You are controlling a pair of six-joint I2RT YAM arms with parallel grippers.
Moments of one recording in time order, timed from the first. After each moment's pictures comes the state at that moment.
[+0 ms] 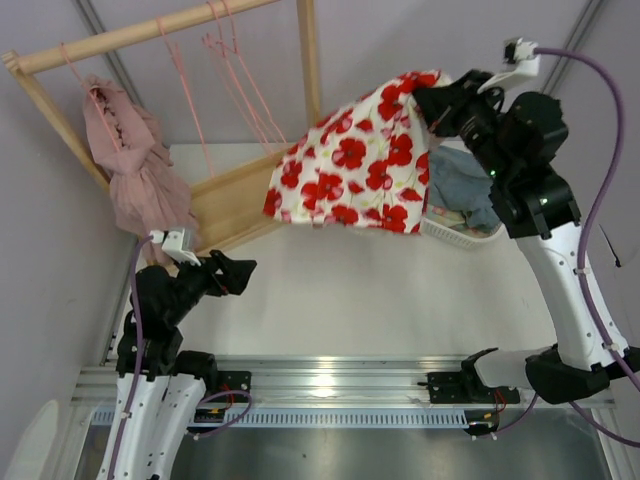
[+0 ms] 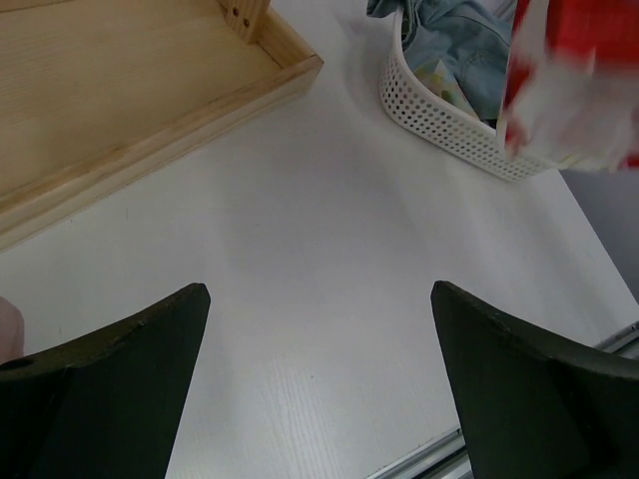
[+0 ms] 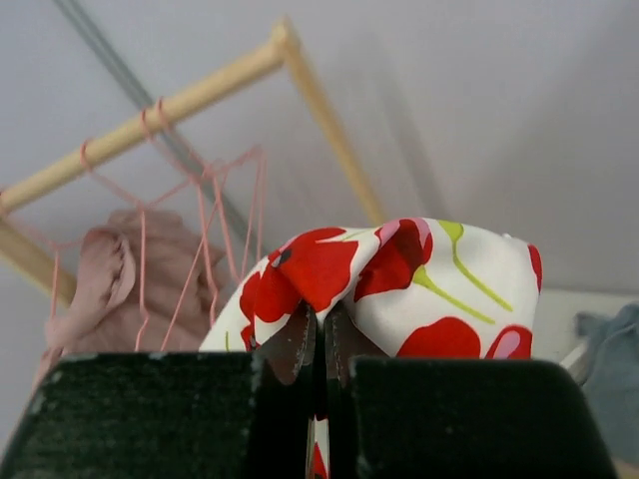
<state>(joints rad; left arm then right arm) -0.11 0.38 0.62 -0.48 0.34 -0.38 0.40 1.32 1.87 -0.35 -0.02 0.44</state>
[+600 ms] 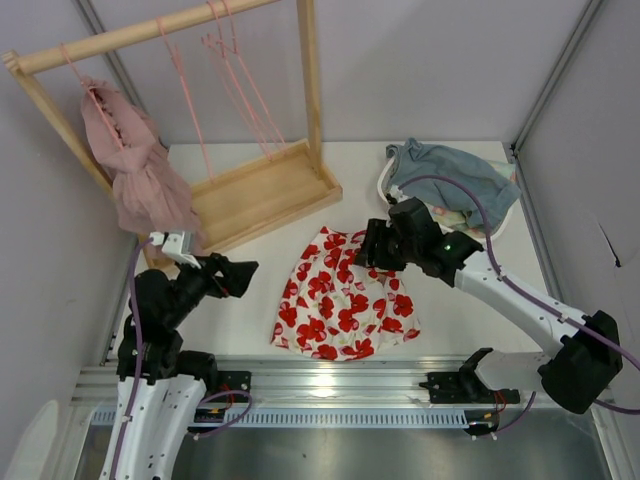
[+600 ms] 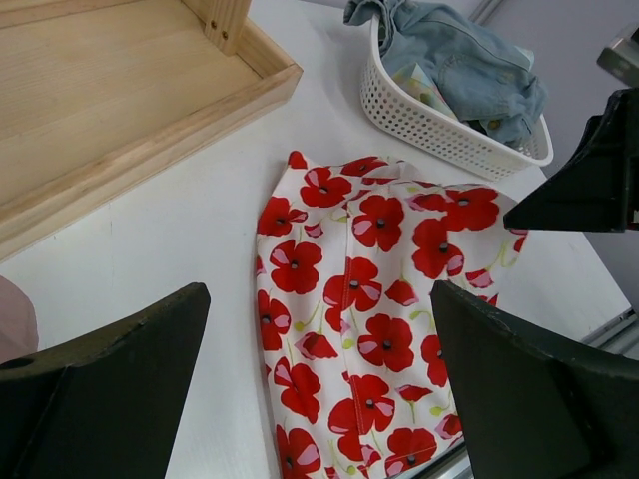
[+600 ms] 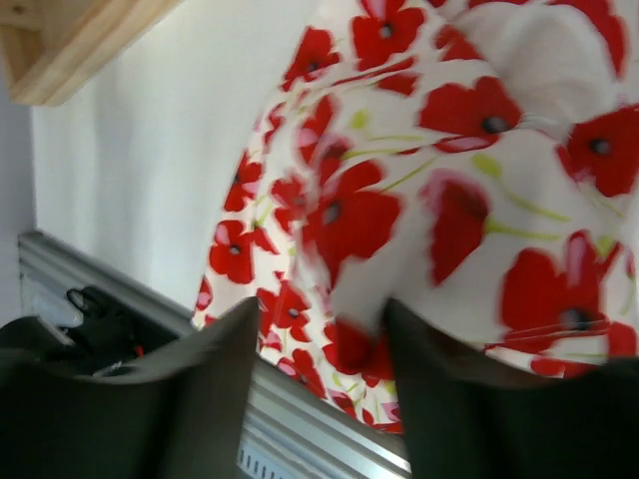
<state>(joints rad) -0.11 0.34 0.60 -0.44 0.38 -0.38 0.68 1.24 1.03 -0.54 -0.09 0.70</state>
